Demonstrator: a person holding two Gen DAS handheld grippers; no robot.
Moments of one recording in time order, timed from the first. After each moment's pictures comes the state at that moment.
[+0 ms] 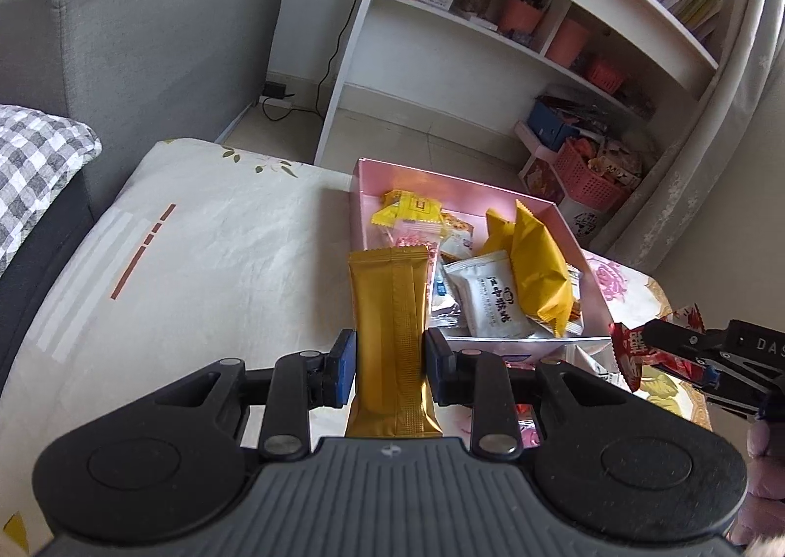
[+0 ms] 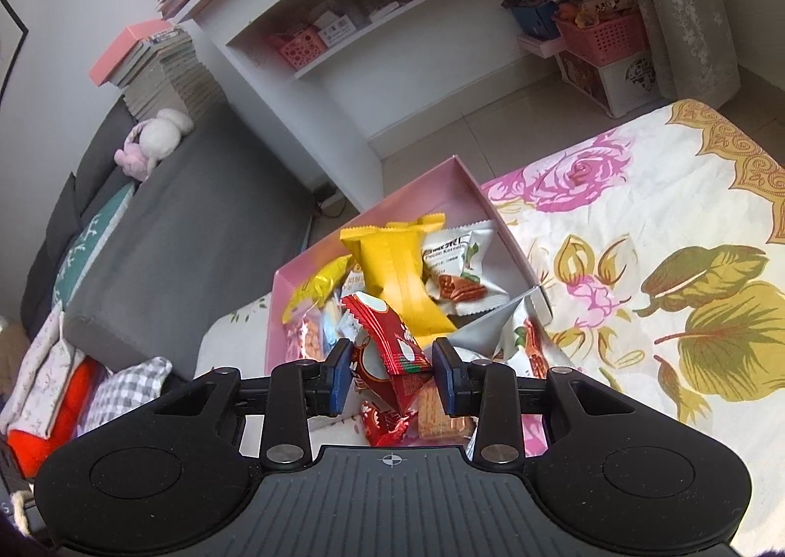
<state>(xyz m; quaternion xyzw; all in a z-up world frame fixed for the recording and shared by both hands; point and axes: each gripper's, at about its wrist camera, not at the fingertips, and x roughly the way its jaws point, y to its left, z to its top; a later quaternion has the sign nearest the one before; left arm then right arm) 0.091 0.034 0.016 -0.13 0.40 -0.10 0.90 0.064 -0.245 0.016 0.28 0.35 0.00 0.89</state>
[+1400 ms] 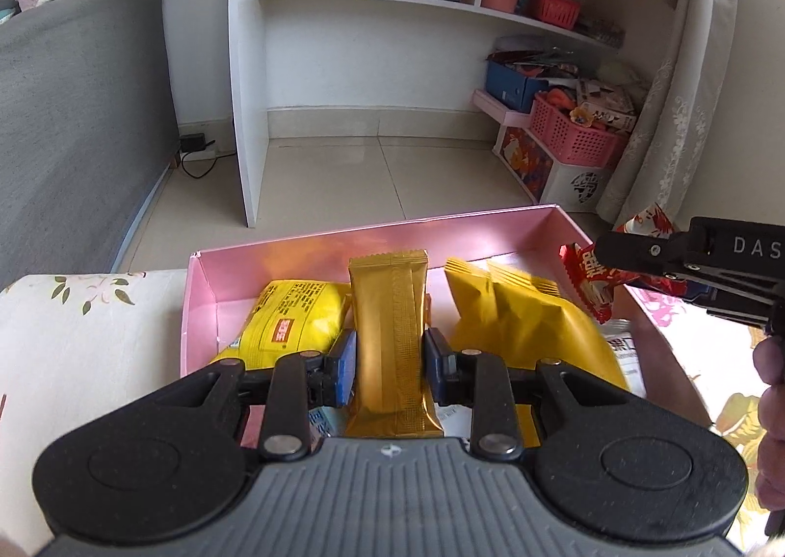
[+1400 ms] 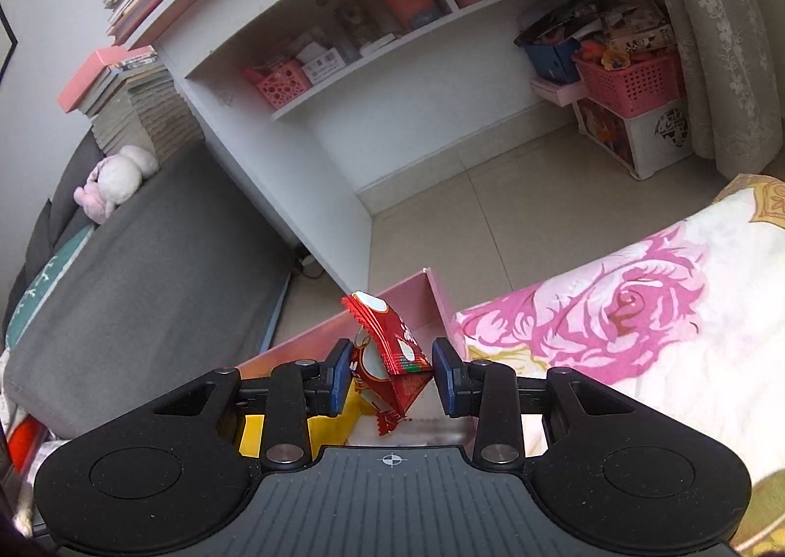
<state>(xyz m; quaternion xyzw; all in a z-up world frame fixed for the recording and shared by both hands) 0.217 -0.062 -0.032 0.00 0.38 -0.14 0.91 0.206 -0.289 -0.036 0.26 0.30 0.00 0.92</state>
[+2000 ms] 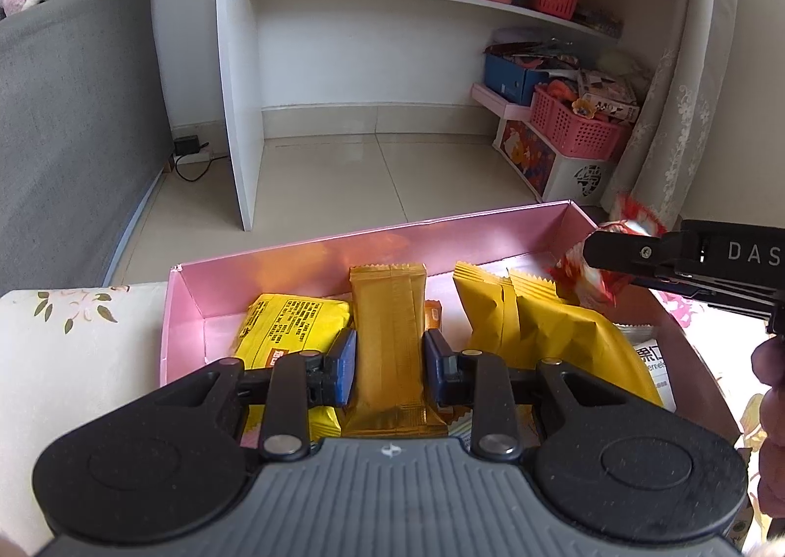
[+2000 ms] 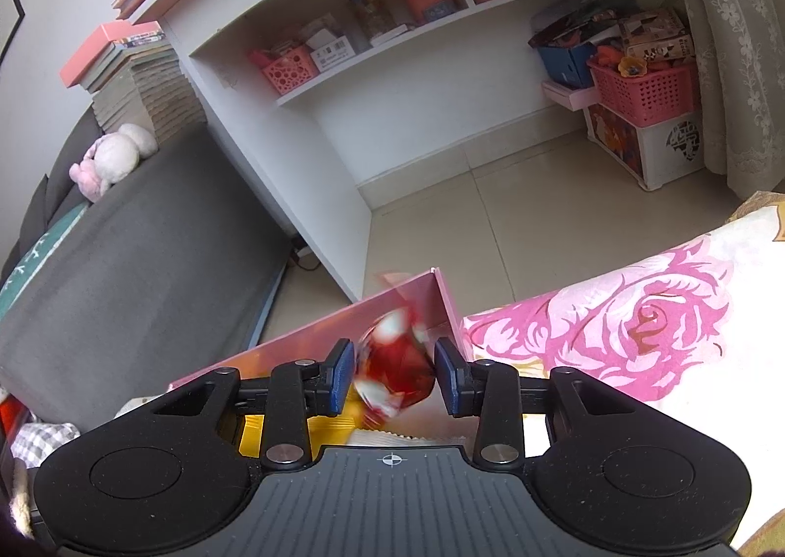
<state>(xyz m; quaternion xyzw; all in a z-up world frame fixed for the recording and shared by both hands) 0.228 -0.067 -0.036 0.02 0.39 -0.15 0.91 0.222 -0.280 -0.043 0.23 0.31 0.00 0.92</state>
